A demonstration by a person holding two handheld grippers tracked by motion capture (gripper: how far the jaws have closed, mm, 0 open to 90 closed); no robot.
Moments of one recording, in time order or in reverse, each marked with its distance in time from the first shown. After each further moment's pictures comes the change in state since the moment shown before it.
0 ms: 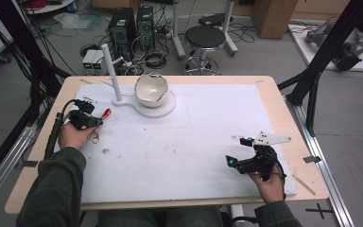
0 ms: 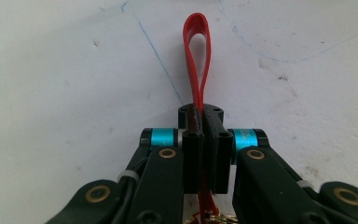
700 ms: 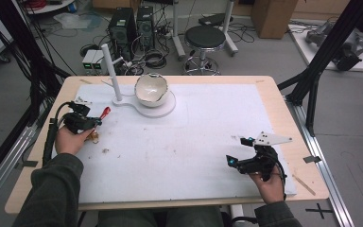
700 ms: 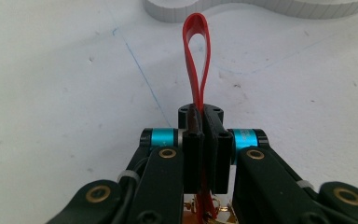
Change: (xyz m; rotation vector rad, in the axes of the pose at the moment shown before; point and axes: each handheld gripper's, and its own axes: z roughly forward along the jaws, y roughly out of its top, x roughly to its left) left arm -0.010 -0.011 -0.030 -0.123 -0.043 -0.017; right arm 0.001 0.000 -0.002 -0.001 -0.006 0.008
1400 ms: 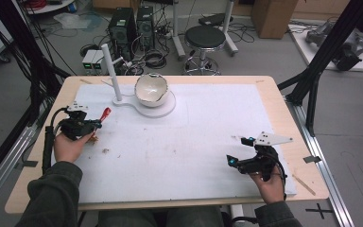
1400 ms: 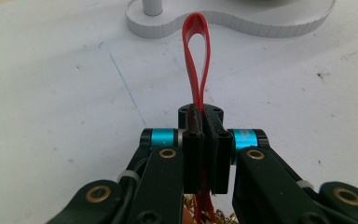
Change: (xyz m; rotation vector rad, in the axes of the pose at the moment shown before) left arm -0.014 -0.014 -0.021 -0.111 -0.036 -0.013; right arm 0.000 0.000 -0.001 -0.005 -0.008 -0.007
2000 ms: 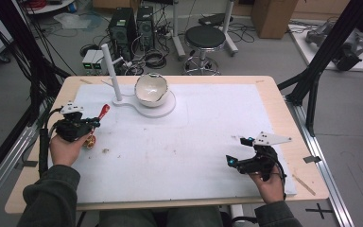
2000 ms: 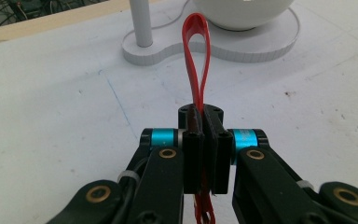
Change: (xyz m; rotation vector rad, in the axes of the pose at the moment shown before) left arm -0.012 0.003 -0.025 -0.099 -0.009 0.014; right arm -0.001 -0.001 0.002 0.003 0.006 -0.005
